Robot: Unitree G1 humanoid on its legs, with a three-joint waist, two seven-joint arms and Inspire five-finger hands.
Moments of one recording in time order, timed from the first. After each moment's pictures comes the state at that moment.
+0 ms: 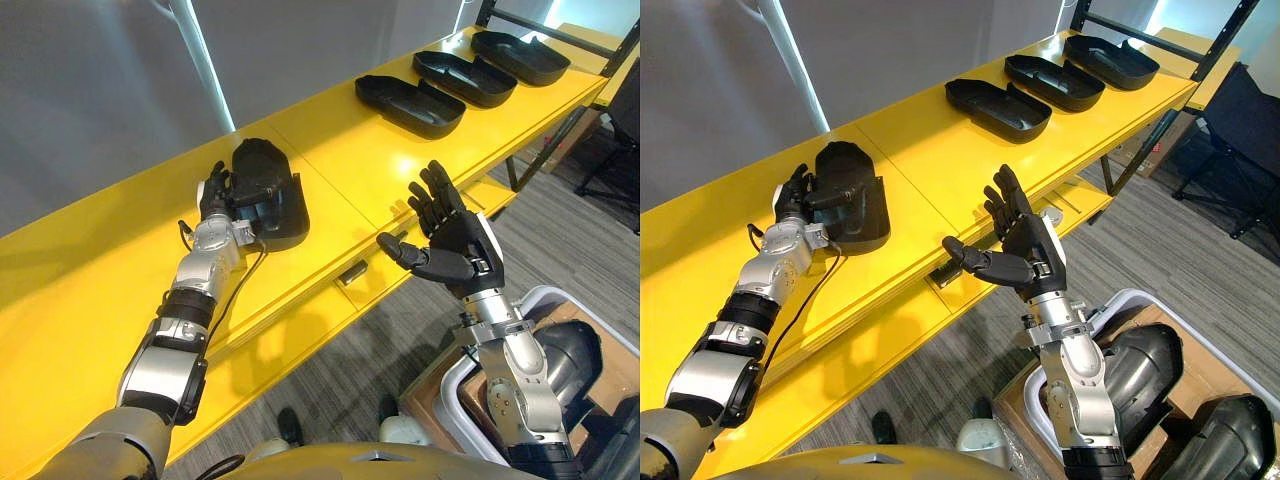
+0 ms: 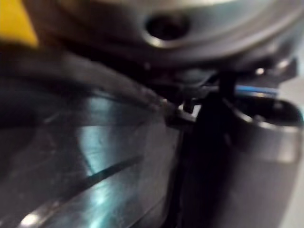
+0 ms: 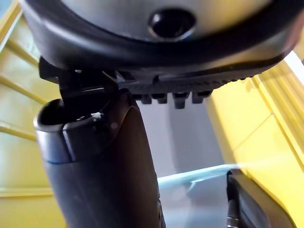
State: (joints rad) left arm -0.63 0.31 -0.08 0.63 -0.46 0.19 0.40; right arm 0.14 -0.23 -0.02 -0.21 0.45 -0.18 0.30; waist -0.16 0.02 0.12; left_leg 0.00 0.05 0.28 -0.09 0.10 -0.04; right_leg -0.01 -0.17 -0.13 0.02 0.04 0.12
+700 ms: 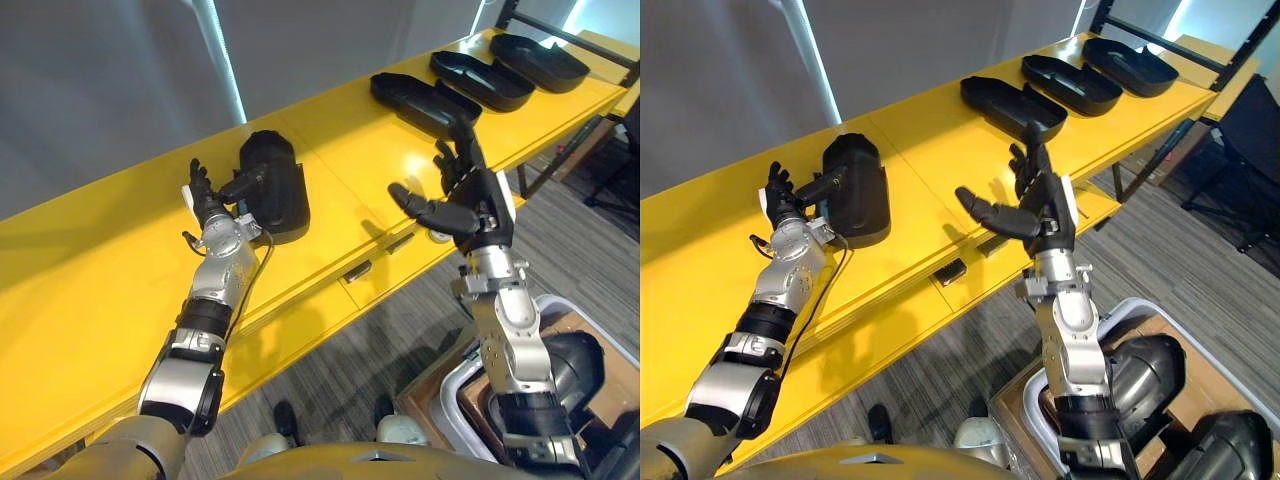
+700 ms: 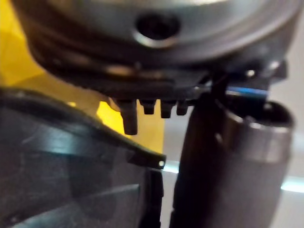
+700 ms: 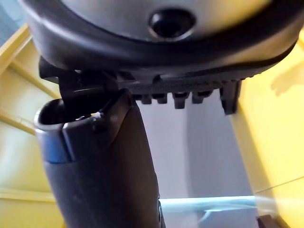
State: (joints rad) left arm -0.54 0.21 -0.04 0.44 -0.46 0.06 0.60; right arm -0.18 -0.25 -0.07 -0.05 0.36 -0.16 0.07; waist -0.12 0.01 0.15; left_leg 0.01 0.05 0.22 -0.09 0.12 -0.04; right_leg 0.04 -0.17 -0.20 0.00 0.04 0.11
